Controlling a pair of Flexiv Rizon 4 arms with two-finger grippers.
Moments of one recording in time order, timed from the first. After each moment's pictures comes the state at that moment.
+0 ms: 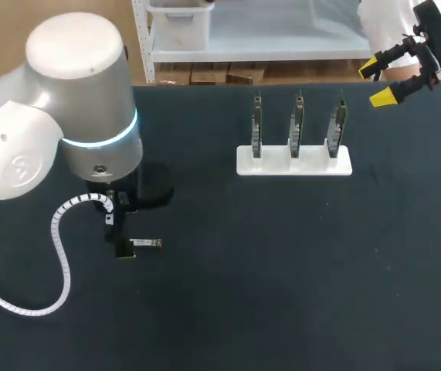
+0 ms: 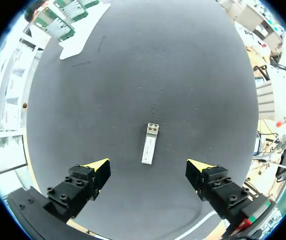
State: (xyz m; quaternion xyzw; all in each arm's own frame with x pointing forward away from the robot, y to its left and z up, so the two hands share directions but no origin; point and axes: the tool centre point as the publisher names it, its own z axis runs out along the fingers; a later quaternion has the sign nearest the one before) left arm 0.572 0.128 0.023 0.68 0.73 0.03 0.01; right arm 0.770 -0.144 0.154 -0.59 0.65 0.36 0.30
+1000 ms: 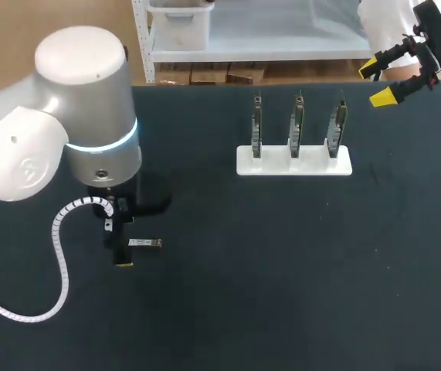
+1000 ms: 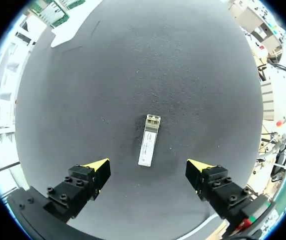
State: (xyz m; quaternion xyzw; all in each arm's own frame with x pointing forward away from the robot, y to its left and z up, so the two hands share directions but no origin) left arm 0.573 0.136 -0.005 0.67 0.74 0.01 -0.01; right arm 0.770 -0.144 0.154 -0.59 0.65 0.36 0.30
